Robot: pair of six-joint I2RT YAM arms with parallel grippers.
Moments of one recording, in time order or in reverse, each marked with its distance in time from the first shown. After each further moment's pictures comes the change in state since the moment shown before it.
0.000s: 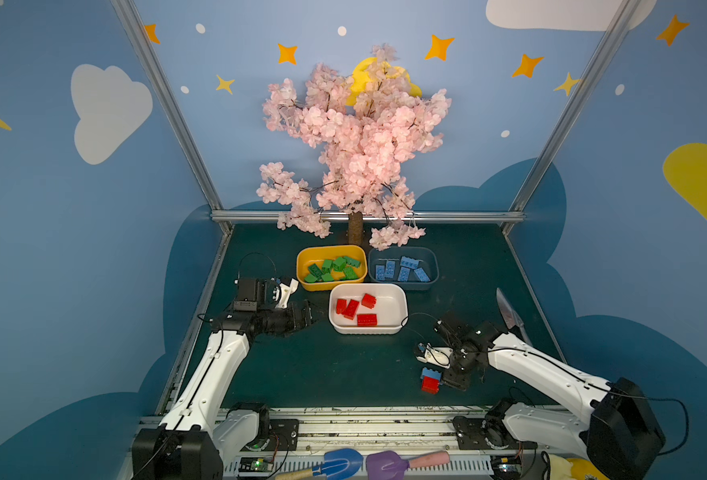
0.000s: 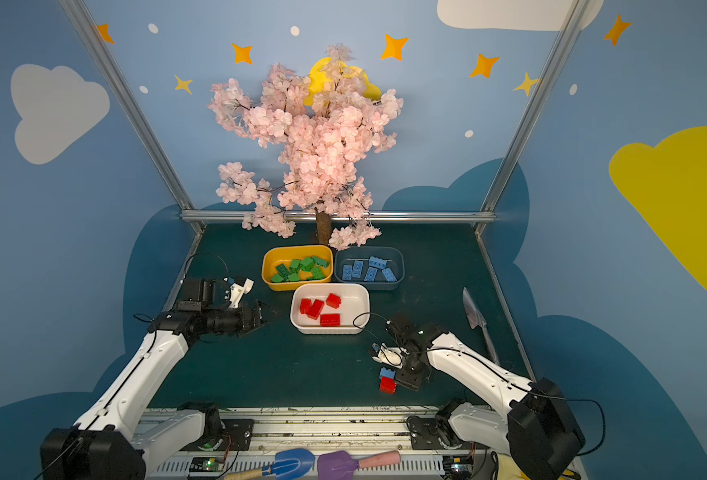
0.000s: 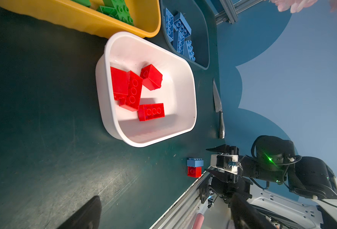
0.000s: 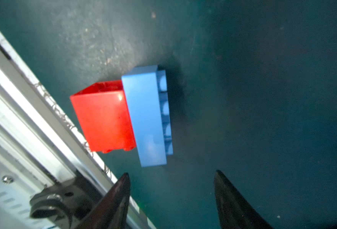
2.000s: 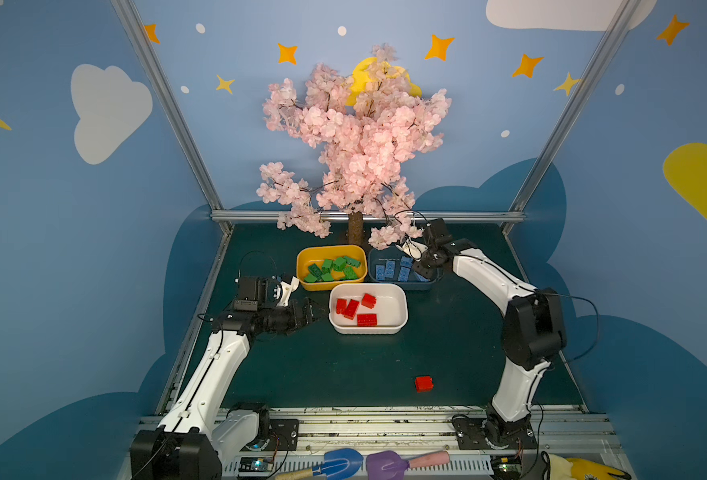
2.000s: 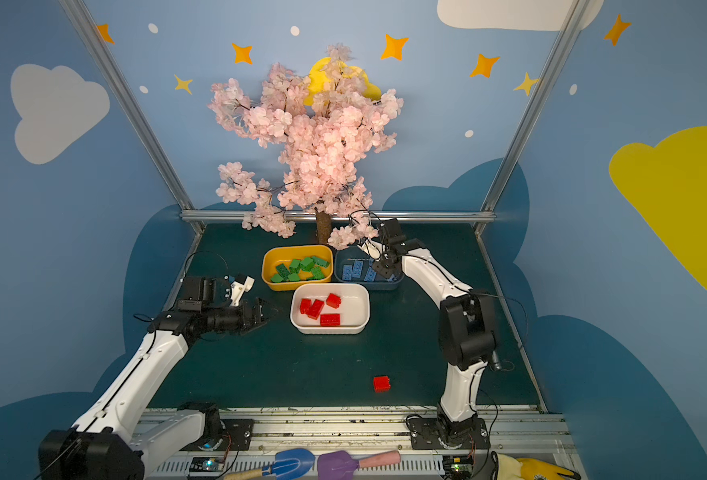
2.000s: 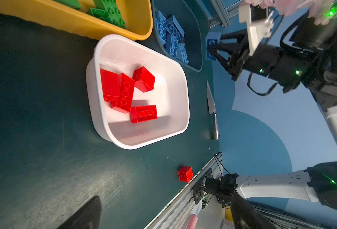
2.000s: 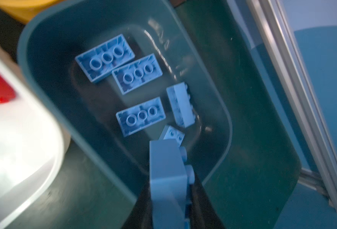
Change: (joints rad) left arm -0.020 -0.008 0.012 0.025 0.015 -0.057; right arm -0.284 0.776 0.950 0.378 0.054 -0.103
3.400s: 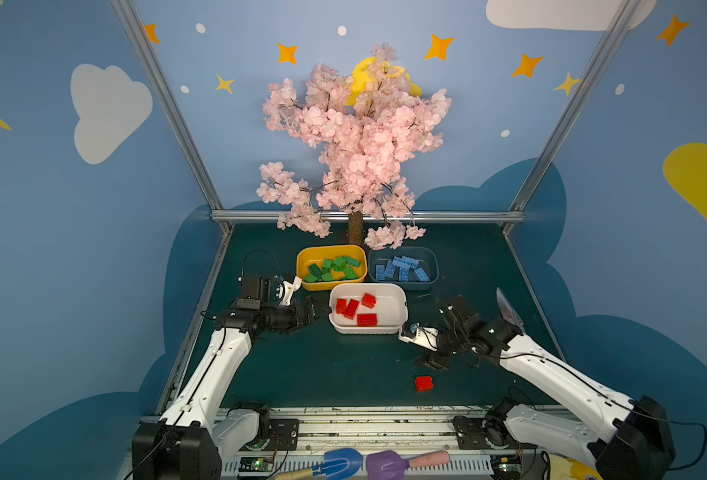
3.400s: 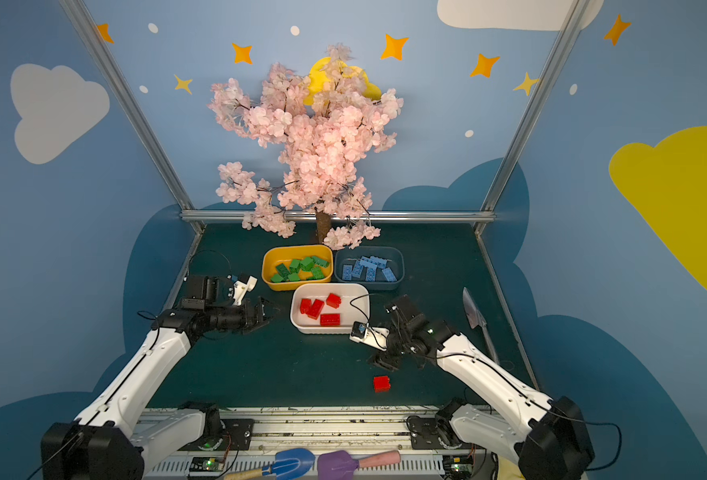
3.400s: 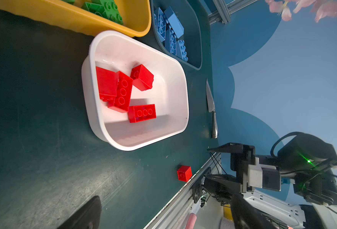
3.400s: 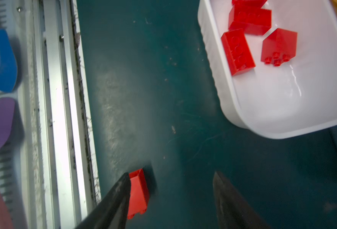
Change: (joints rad) left arm -0.013 0.024 -0.001 0.019 0.004 -0.002; right arm 0.282 -0.895 -0.869 -0.166 -0.418 -0.009
